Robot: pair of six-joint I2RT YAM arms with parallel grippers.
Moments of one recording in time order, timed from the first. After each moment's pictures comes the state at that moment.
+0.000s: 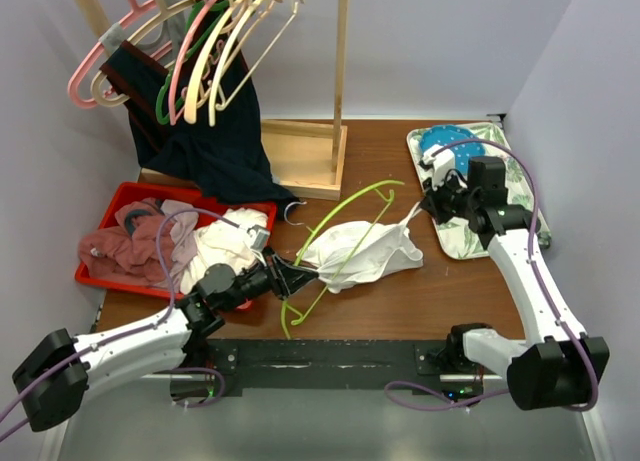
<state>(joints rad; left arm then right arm) -0.89 0.79 0.16 0.63 0.15 -0.73 0.09 1.11 1.00 -0.59 -0.39 -0.41</state>
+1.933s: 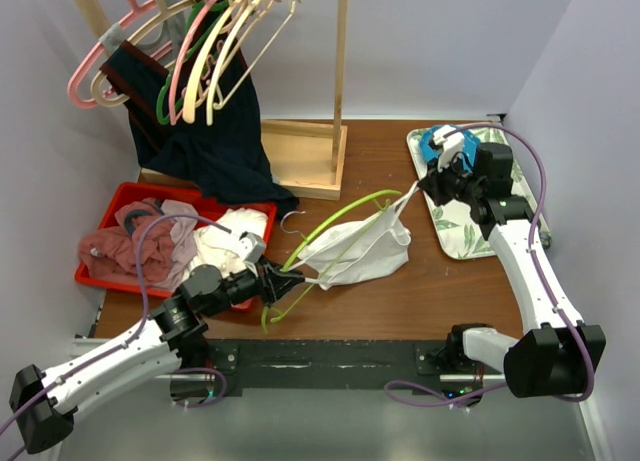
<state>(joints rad) -0.89 0.49 0.26 0.17 0.16 -0.43 0.05 1.17 1.05 -0.42 -0.47 -0.30</state>
